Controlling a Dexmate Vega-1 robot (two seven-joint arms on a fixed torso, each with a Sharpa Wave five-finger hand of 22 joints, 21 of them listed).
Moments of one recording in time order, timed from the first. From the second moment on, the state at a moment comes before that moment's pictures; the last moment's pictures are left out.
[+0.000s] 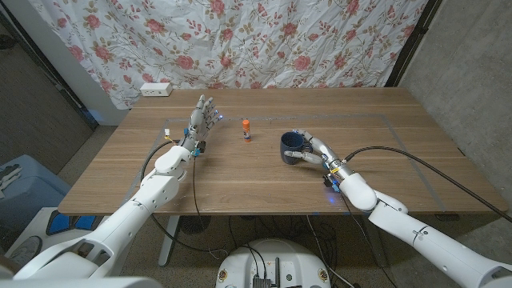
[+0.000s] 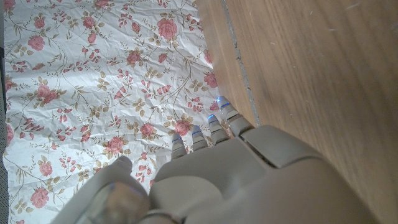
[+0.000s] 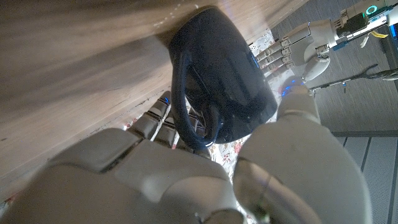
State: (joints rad) left arm 0.84 0.51 0.37 -1.30 -0.65 -0.29 -0.03; left_hand -0.02 0.06 0.20 0.19 0.20 -0.04 -0.21 0.20 0.22 -0.05 -0.10 0.22 0.21 0.03 -0.01 0.19 0.20 0.16 0.07 0.23 0.20; right arm -0.98 -0.64 -0.58 -1.47 -0.13 0.40 -0.27; right_hand 0.78 -0.14 0.16 -0.17 0.41 0.08 -0.01 0.37 0.22 0.29 -0.08 0.28 0.25 0.26 -0.04 0.30 0.21 0.33 -0.04 0.21 0.16
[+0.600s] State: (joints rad) left arm 0.84 0.51 0.37 -1.30 -0.65 -0.29 -0.03; left_hand -0.02 0.06 0.20 0.19 0.20 -0.04 -0.21 0.20 0.22 -0.05 -0.10 0.22 0.21 0.03 -0.01 0.19 0.20 0.16 0.07 0.23 0.20; right arm -0.96 -0.61 -0.59 -1.43 -0.16 0.42 -0.32; right_hand 0.86 -0.16 0.16 -0.17 0.44 0.15 -0.01 0.41 0.22 0.36 -0.10 0.31 0.27 0.34 -0.04 0.32 0.22 0.39 -0.04 0.21 0.16
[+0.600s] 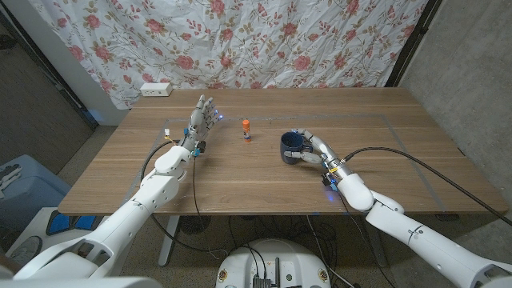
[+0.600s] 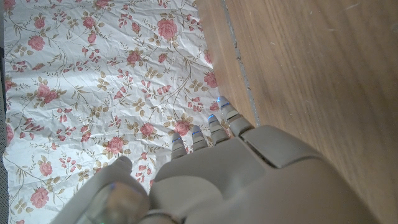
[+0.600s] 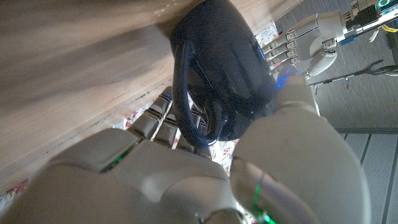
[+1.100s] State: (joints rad) left arm 0.84 0.51 0.37 -1.30 -0.65 -0.29 -0.03; left_hand -0.02 0.06 0.20 0.19 0.20 -0.04 -0.21 0.20 0.22 -0.05 -0.10 0.22 0.21 0.03 -0.01 0.19 0.20 0.16 0.07 0.23 0.20; right arm -0.93 -0.60 -0.60 -1.39 -0.16 0.44 -0.32; right_hand 0.88 -0.14 0.17 -0.15 0.45 0.26 -0.02 0.47 0.23 0.45 -0.11 0.34 0.29 0.42 -0.05 0.34 0.23 0.42 -0.05 0.21 0.16
